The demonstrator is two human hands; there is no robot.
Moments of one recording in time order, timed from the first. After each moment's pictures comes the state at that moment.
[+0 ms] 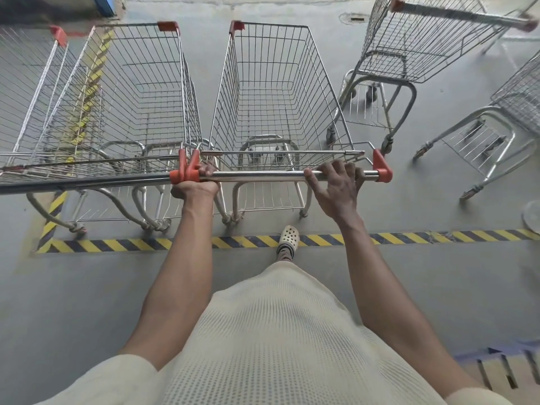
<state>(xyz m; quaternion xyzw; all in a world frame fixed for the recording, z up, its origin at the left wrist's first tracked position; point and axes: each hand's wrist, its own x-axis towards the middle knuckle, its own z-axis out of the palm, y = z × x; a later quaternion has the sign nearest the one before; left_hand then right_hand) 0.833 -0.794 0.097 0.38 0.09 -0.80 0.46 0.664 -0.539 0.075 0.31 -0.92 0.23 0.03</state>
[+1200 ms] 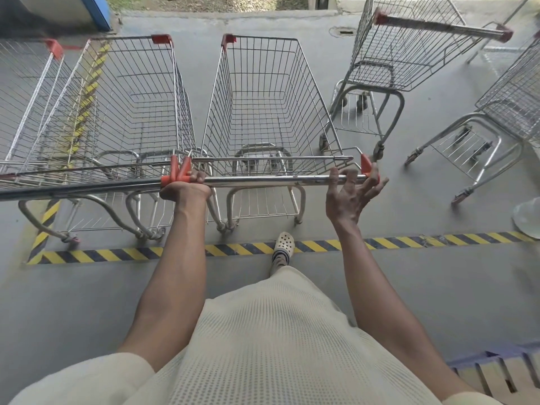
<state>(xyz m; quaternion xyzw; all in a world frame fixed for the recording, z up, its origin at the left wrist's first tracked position) 0.829 -0.789 0.112 0.45 0.06 -0.76 0.47 0.657 -0.514 0.066 0.08 -0.92 0.37 0.02</state>
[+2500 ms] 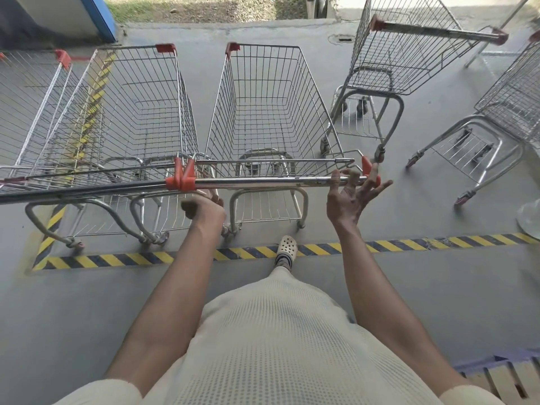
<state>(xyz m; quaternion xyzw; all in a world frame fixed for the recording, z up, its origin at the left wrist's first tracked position) 0.837 -0.735 0.105 0.59 -0.14 -0.71 0.36 0.665 -0.512 0.071 0.07 -0.91 0.40 0.00</state>
